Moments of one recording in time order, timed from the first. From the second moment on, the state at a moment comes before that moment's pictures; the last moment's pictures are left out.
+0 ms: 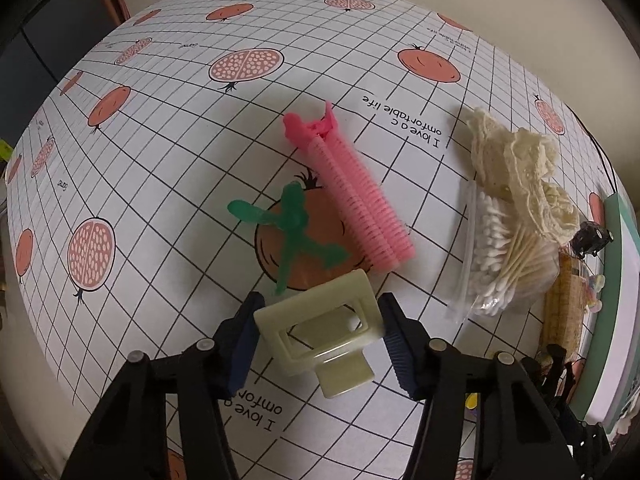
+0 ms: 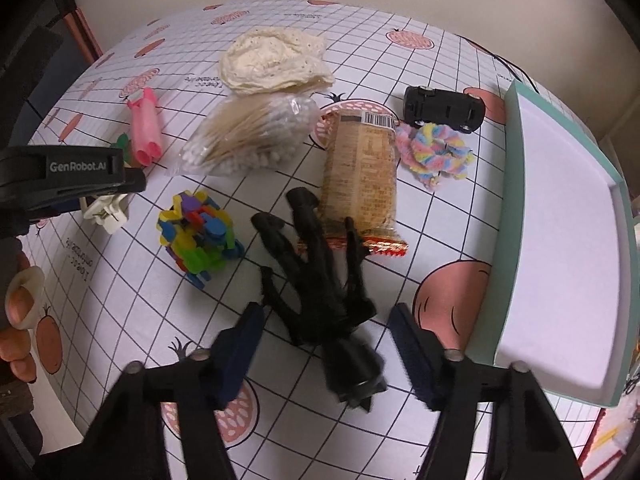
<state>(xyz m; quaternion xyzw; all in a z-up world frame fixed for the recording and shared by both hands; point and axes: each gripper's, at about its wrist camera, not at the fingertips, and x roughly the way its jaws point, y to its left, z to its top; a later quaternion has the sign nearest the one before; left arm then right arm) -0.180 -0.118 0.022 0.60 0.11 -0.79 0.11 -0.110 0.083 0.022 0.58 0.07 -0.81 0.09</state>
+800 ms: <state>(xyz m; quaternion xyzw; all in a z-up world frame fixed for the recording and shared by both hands) -0.150 -0.122 0.042 0.60 0.12 -0.78 0.10 -0.094 0.078 0.019 0.58 0.04 -0.81 0.12</state>
